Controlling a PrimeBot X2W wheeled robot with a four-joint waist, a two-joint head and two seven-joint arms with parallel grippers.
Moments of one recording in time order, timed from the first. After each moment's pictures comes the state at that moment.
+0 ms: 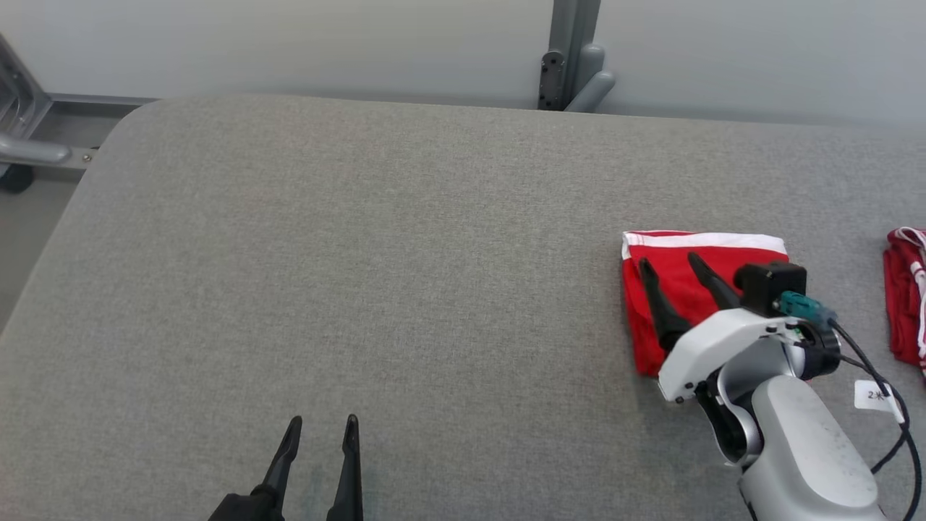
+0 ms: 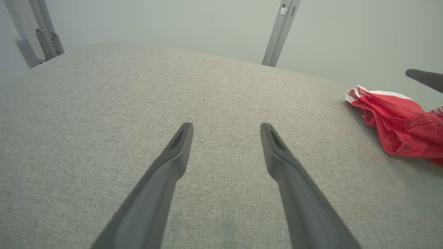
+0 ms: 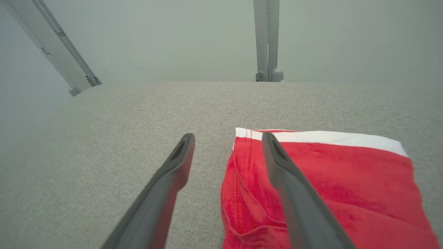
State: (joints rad) left arm 0.15 0.05 -0.26 0.10 -0.28 0.01 -0.26; right arm -0.35 -0.07 0.09 0.43 0.25 0.13 -0.02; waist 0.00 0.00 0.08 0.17
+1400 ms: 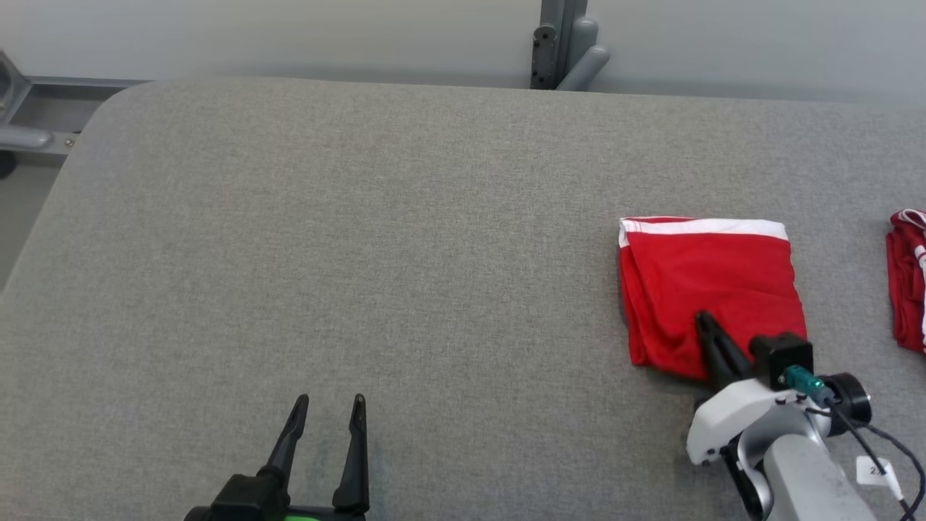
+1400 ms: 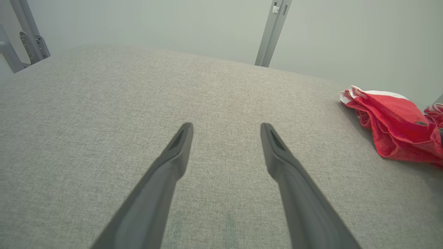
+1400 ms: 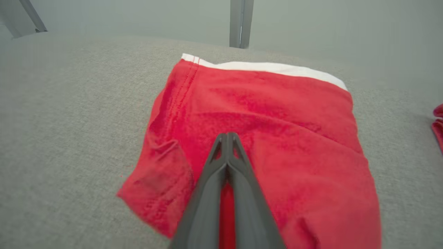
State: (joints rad) left arm 0.11 0.05 -0.27 0.10 -0.28 0.01 -0.26; right arm -0.29 -0.13 0.04 0.60 0.06 0.13 -0.26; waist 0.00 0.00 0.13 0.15
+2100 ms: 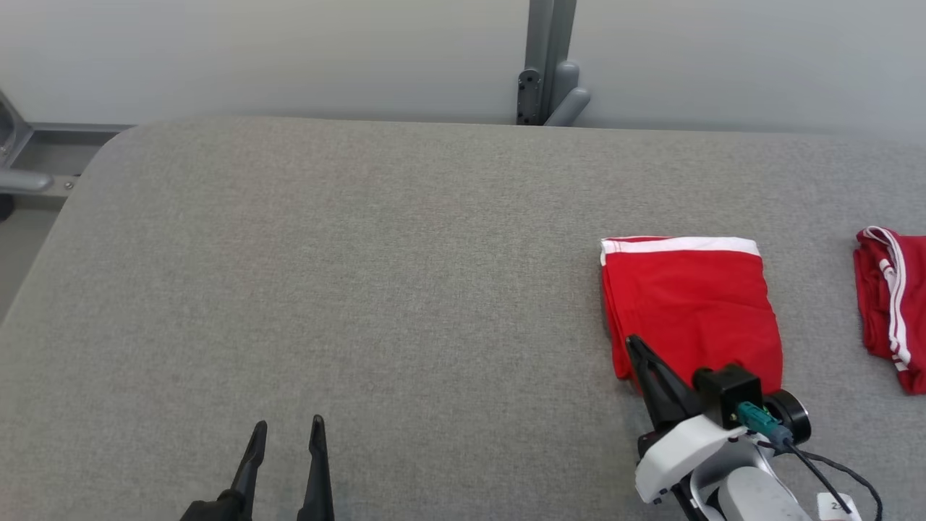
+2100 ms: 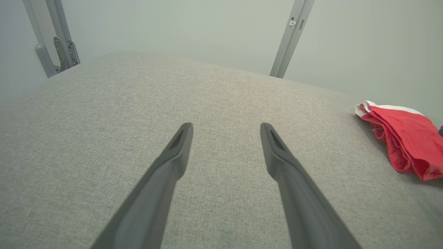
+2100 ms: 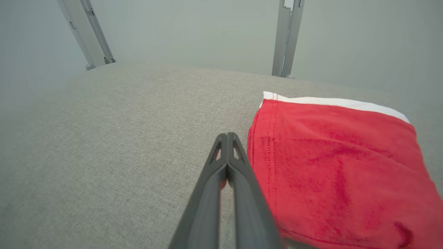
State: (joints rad) left arm 0.18 0.05 -0.19 0.08 -0.29 0.02 -0.26; right arm -0.17 -0.08 0.24 0.43 0.14 0.13 -0.26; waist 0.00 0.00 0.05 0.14
